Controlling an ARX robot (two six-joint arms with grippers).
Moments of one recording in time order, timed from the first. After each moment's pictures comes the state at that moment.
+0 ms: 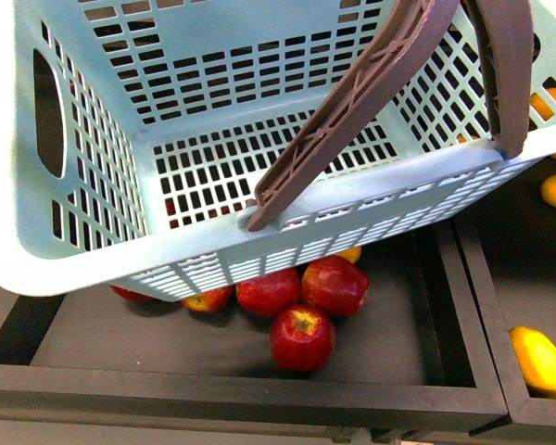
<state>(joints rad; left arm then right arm) -0.50 1.69 1.29 -0.07 0.36 -0.96 -0.68 1.96 0.74 0.59 -0.11 0.08</state>
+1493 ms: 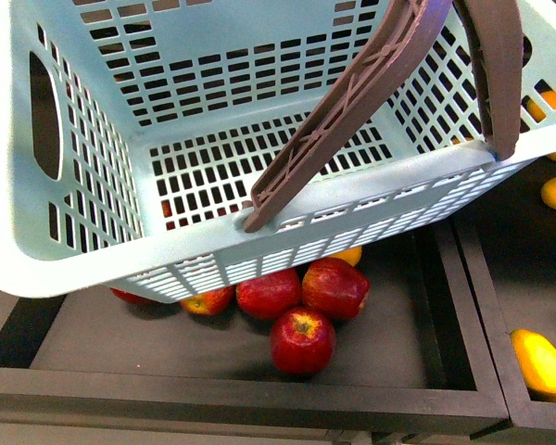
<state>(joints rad) -0.50 1.69 1.29 -0.07 0.36 -0.96 -0.64 2.48 1.30 0.14 -0.15 0.22</state>
